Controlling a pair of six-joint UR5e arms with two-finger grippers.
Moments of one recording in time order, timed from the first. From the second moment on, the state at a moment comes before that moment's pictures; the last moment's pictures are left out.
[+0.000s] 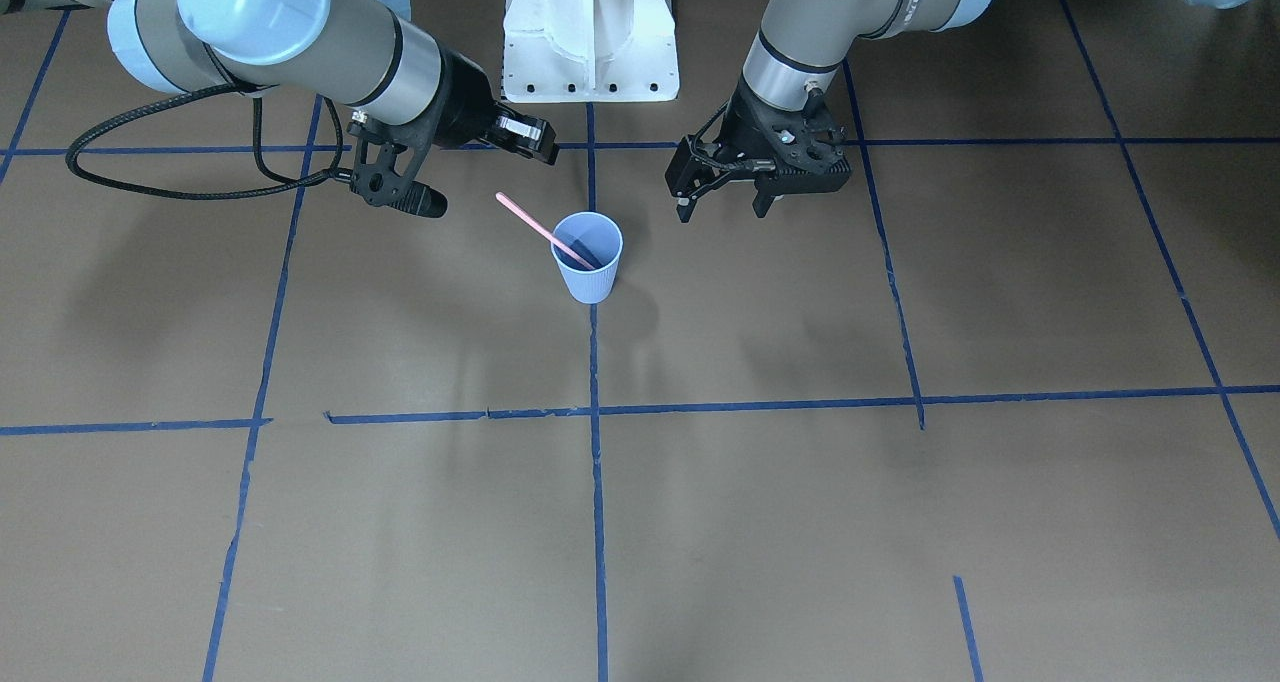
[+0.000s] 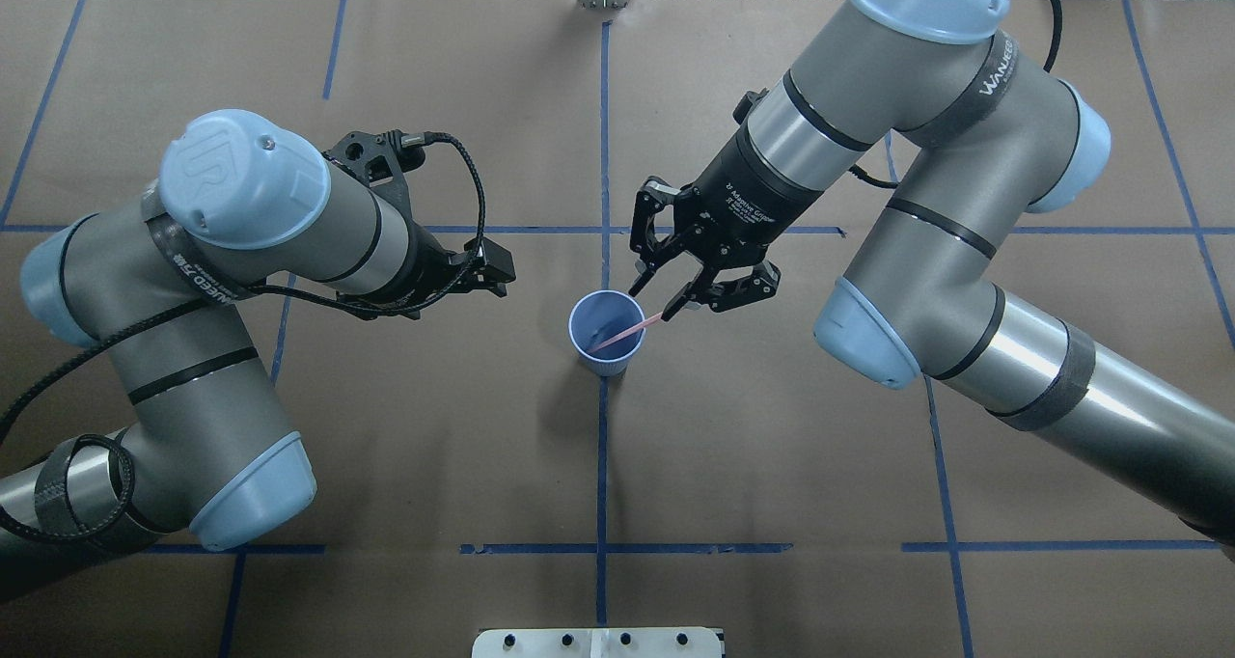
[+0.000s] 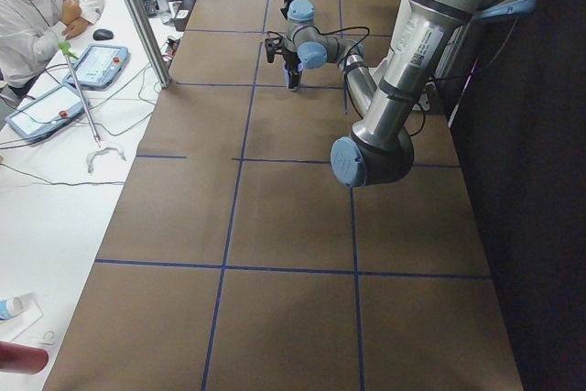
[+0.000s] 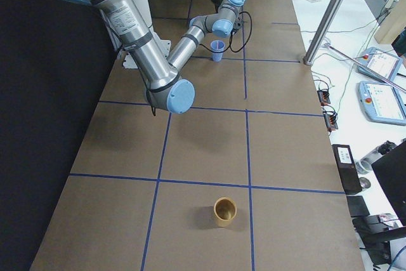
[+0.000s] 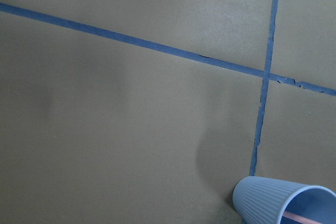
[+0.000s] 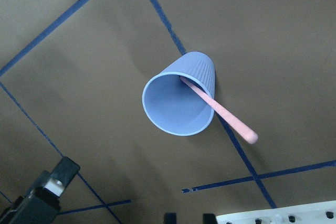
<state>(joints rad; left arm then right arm) -0.61 -2.09 -1.93 -1.66 -1.91 -1.42 0.76 -0.93 1.76 -1.31 2.55 1.82</state>
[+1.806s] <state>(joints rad) -1.19 -1.51 -1.93 -1.63 -2.24 -0.22 1.45 -1.66 1.71 -1.34 2.39 0.27</state>
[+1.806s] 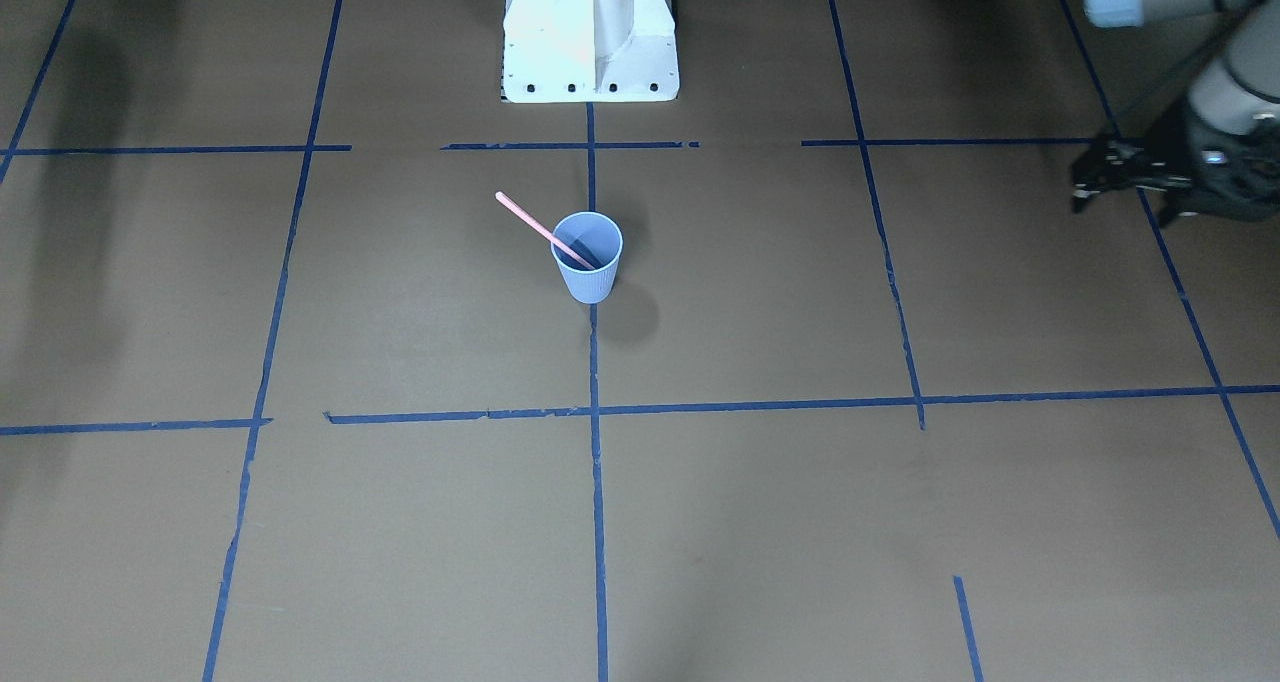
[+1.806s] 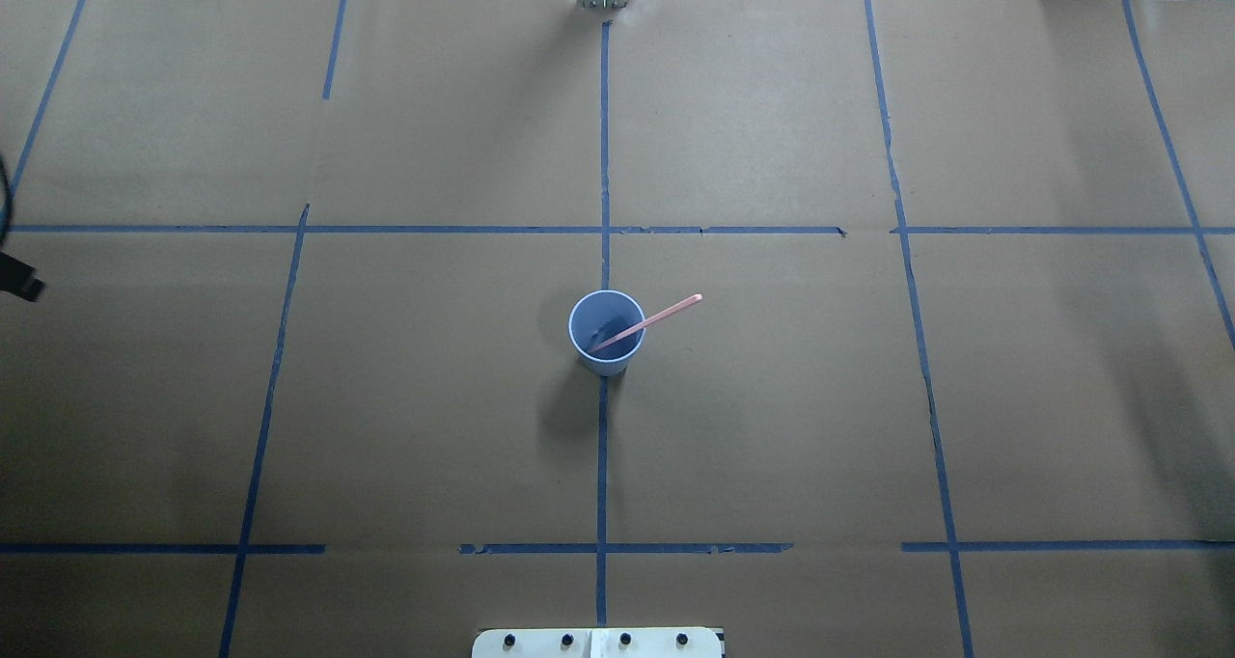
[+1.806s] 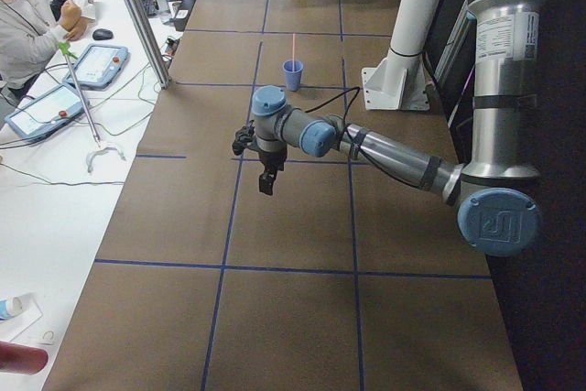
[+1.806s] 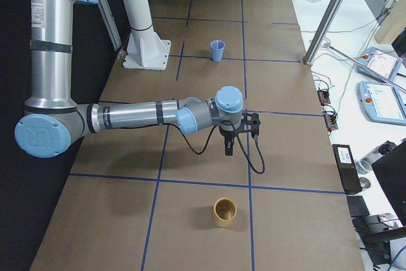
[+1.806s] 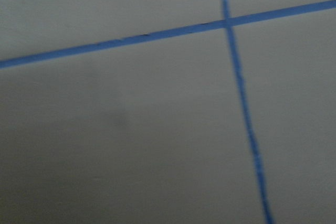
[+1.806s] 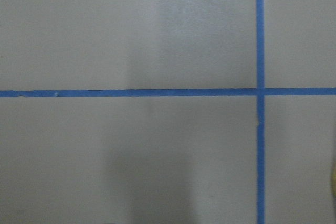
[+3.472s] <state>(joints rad) -1.59 -1.53 -1.69 -1.43 -2.35 0.22 1.61 -1.62 1.66 -1.68 2.35 -0.28</state>
